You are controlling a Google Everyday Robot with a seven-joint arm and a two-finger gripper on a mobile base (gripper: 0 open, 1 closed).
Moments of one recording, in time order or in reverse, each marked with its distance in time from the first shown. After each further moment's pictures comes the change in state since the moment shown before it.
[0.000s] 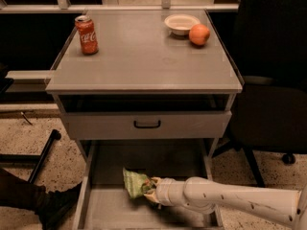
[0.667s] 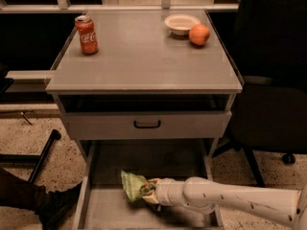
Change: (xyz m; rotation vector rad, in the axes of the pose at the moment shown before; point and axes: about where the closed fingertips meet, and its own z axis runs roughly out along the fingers) arm 0.000 0.000 0.000 0.000 0.000 0.000
